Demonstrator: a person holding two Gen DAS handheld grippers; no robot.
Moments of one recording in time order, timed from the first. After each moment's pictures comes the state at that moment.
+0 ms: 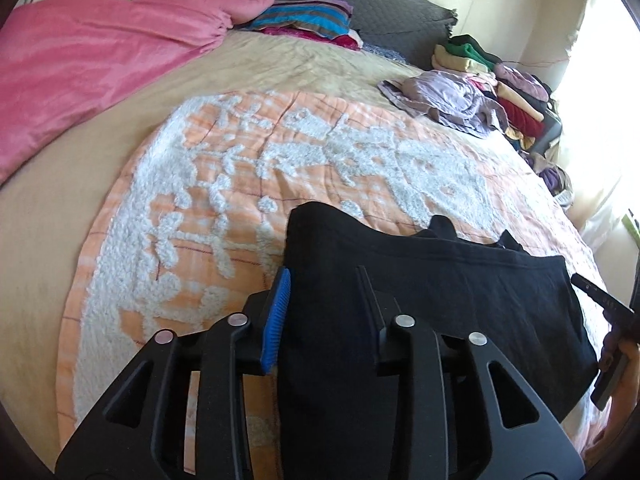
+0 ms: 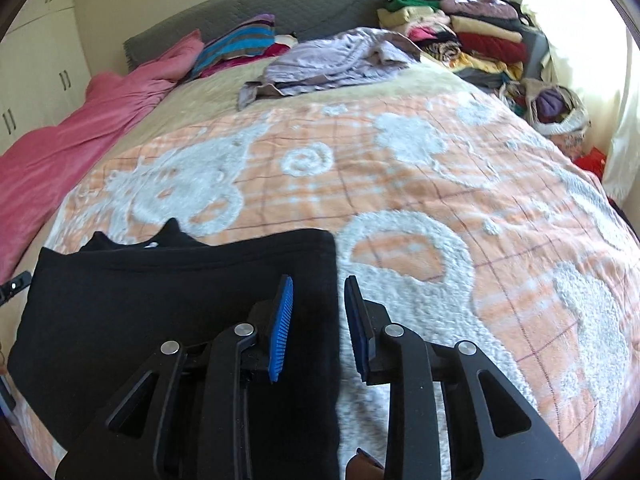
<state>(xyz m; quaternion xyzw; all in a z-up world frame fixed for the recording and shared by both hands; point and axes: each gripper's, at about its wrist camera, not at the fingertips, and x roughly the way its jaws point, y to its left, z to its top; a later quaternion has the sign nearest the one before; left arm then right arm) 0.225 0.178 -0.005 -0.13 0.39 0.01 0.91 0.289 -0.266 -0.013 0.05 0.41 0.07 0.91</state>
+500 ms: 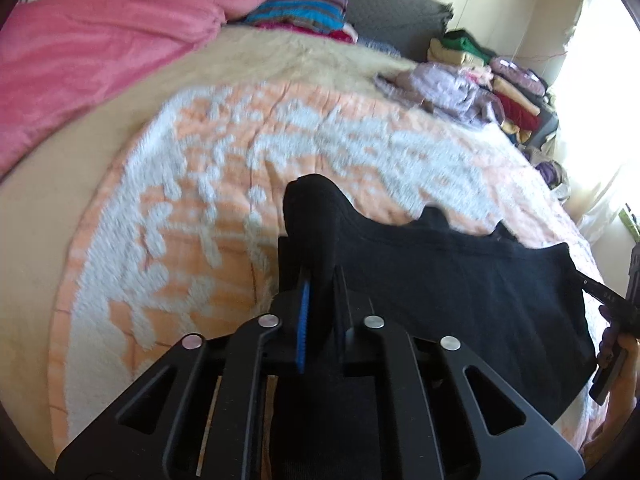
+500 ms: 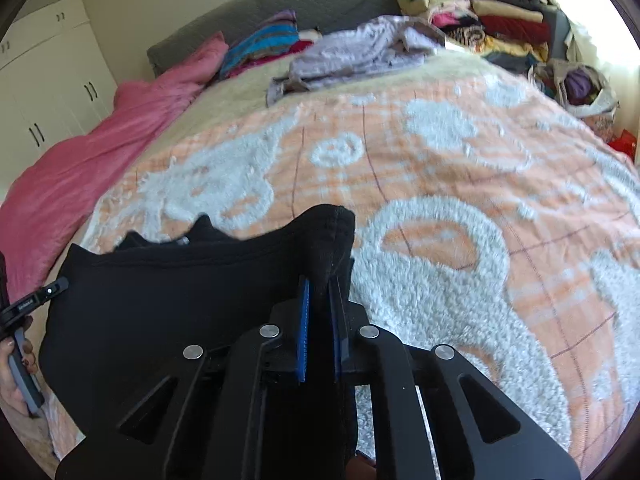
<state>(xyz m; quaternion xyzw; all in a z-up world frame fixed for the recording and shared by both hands) 0.219 0.170 0.000 -0.13 0.38 0.00 0.92 0.283 -0.268 -0.010 0.09 0.41 0.13 0.90</state>
